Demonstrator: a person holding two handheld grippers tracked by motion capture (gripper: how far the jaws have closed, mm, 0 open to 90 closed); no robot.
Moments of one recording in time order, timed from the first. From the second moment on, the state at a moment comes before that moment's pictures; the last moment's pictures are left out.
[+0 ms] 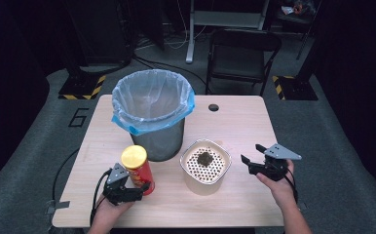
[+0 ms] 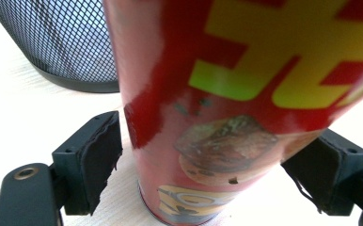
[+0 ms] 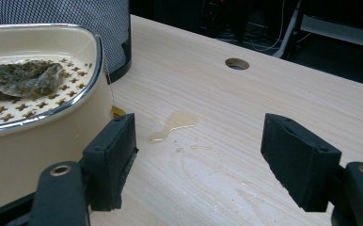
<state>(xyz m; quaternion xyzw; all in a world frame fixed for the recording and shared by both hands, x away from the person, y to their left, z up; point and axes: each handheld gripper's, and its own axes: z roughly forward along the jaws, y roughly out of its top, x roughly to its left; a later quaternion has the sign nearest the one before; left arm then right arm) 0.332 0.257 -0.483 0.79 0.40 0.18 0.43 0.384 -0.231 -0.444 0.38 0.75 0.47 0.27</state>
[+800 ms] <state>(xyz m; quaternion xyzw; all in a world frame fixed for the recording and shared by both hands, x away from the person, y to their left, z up) 0.330 0.278 -0.470 0.77 0.43 0.19 0.43 0.387 -0.234 -0.451 0.39 0.75 0.46 0.27</state>
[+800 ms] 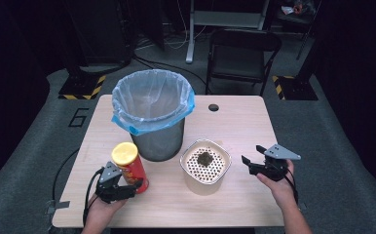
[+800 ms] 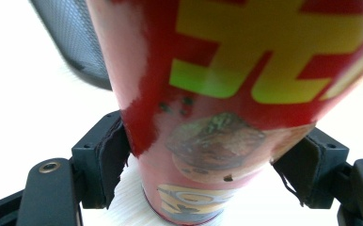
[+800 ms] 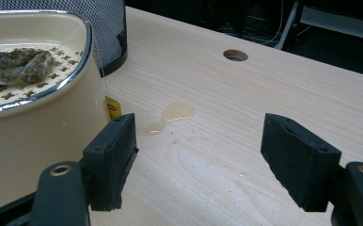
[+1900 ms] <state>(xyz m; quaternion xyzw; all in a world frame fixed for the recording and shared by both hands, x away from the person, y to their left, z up) 0.350 0.314 -0.381 0.76 0.46 0.19 0.41 0.390 -0.232 -0.460 0.39 0.76 0.45 0.26</state>
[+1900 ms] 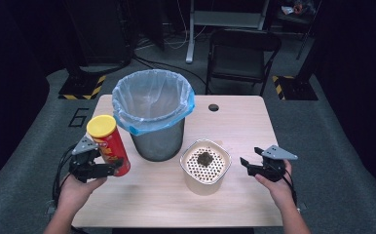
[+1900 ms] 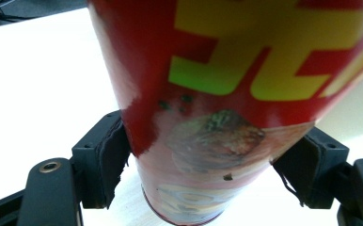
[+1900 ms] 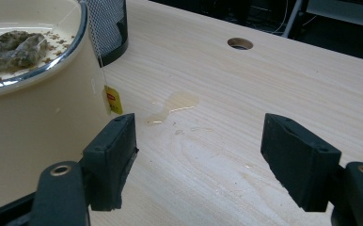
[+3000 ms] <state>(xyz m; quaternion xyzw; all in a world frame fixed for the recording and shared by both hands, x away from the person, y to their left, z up) 0.379 0.330 -0.254 0.77 0.46 0.21 0.40 0.390 -0.232 -0.462 0.40 0.76 0.45 0.25</state>
